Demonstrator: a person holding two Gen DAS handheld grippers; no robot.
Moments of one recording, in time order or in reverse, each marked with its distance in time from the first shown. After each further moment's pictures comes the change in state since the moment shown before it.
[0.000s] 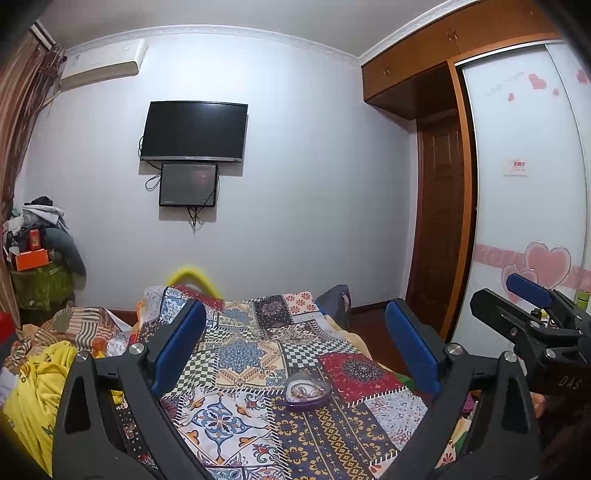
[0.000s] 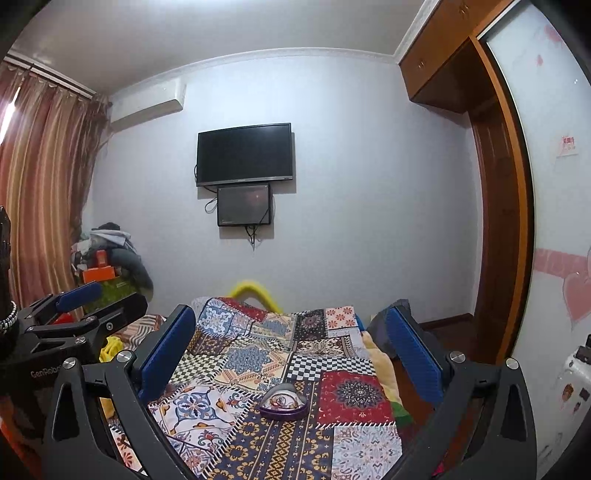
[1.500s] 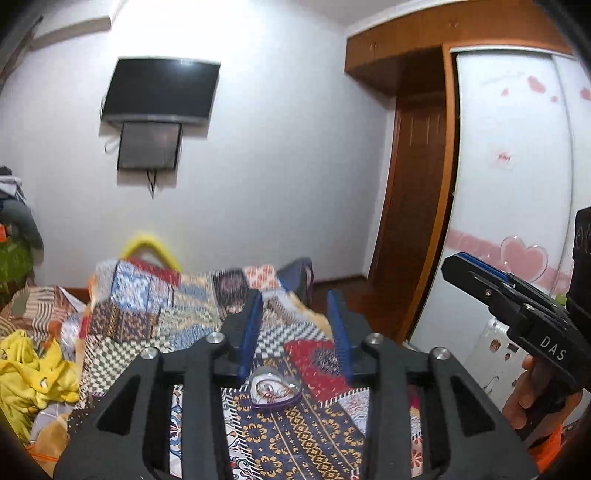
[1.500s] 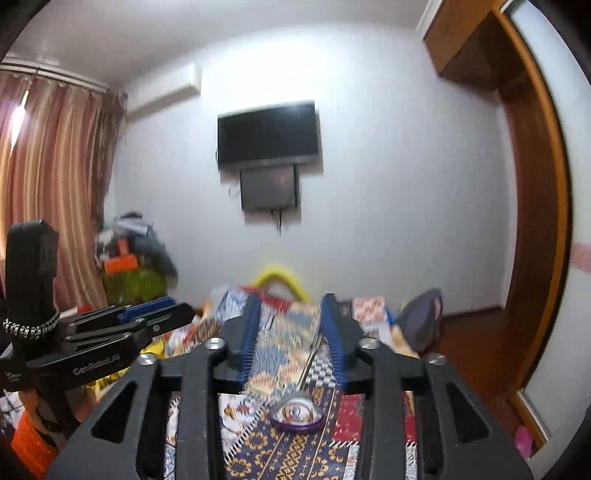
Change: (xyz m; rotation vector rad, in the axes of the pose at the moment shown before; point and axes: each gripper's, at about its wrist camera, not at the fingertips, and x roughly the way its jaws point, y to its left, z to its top) left arm 0.069 0.007 0.008 -0.048 0.117 -0.169; right arm 0.047 -0.016 0.014 0.010 0.047 0.129
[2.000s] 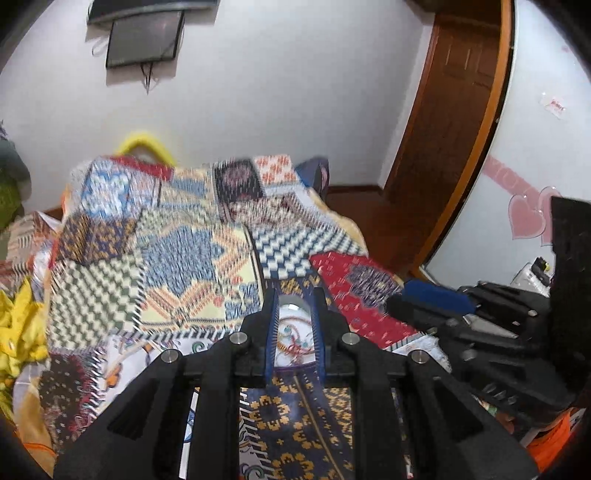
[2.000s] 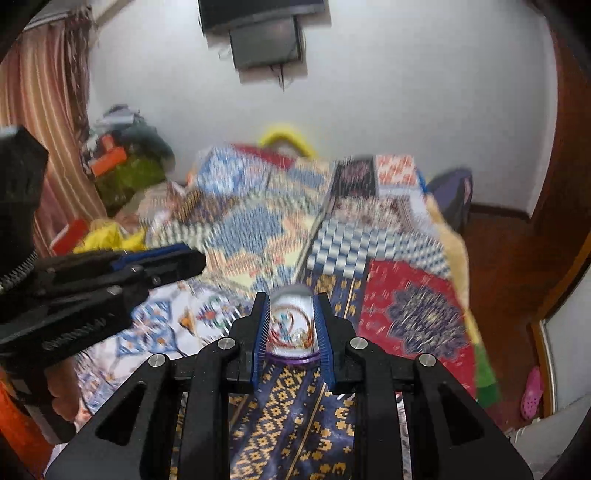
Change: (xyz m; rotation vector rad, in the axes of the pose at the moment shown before) left arm 0.170 0.052 -0.071 -0.064 0.411 0.021; right arm 0.170 -0.046 -0.100 0.034 0.531 0.080
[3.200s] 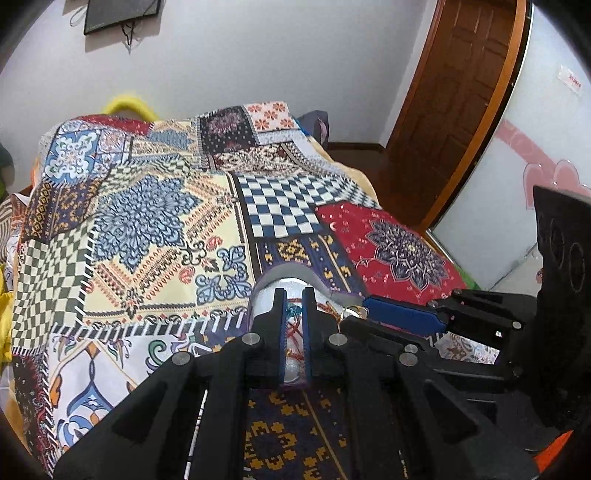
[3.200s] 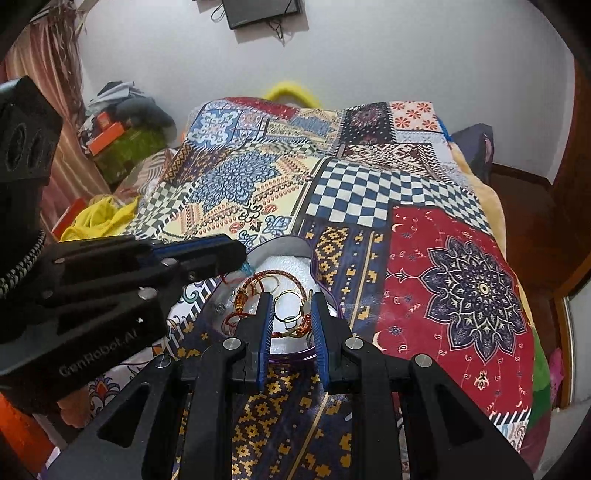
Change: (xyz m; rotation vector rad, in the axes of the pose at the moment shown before) left arm 0.113 0.013 -0.027 0.006 0.196 -0.017; right arm 0.100 -0.024 -0.033 0.032 0.203 0.086
